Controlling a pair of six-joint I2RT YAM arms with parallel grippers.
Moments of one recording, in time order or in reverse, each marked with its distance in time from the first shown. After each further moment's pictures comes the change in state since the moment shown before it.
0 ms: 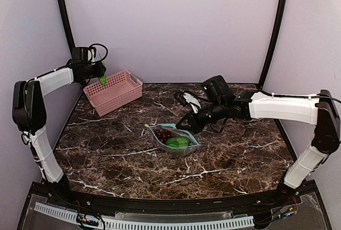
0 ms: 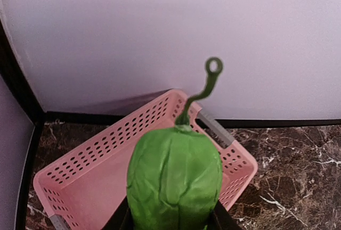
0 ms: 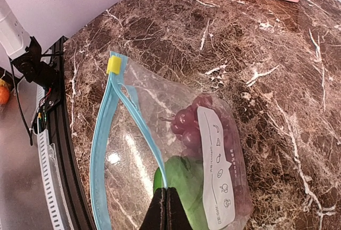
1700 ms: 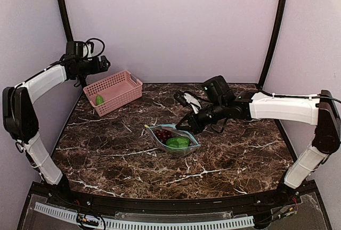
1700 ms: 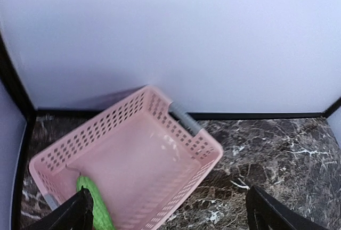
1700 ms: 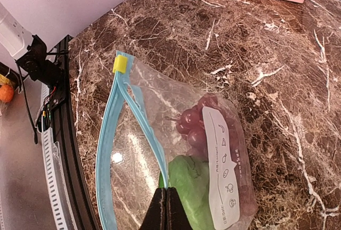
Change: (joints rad) left arm 0.007 -0.087 -0.007 -0.155 0.056 -0.052; right arm 0.000 -0.009 -0.011 0.005 -0.023 0.000
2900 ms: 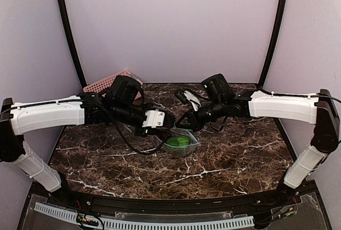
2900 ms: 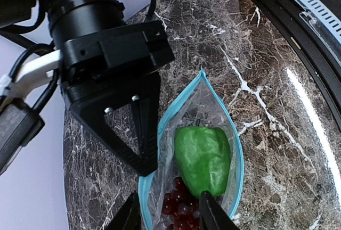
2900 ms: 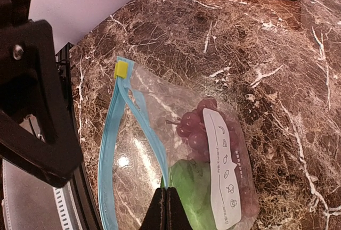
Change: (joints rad) left arm -0.815 -0.271 -0.383 -0.024 0.226 1.173; right arm -0.013 0.015 0.023 -0.001 -0.015 0.043
